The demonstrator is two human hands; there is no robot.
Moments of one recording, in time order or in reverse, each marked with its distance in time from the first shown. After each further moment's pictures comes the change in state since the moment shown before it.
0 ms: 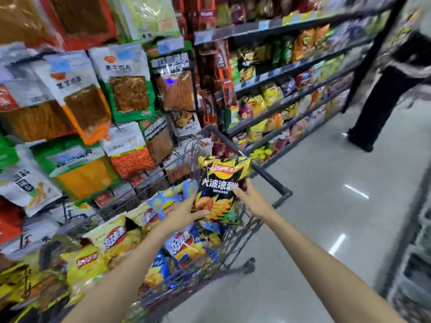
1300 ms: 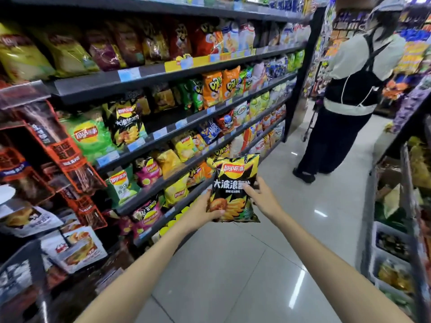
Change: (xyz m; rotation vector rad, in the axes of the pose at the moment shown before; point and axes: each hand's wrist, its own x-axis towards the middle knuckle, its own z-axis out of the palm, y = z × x) left_hand 0.556 0.375 0.155 0.059 -0.031 0.249; right_hand 0.283 0.111 -0.547 0.120 0.426 -0.028
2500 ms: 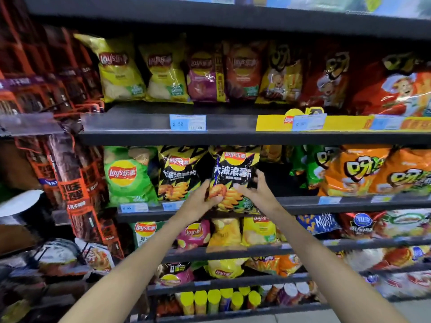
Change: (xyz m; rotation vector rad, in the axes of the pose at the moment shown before) left_hand 0.311 -0.107 -0.251 -0.104 0.764 -0.394; right_hand 0.517 -0.124 0.200 0.054 -0.816 -0.313
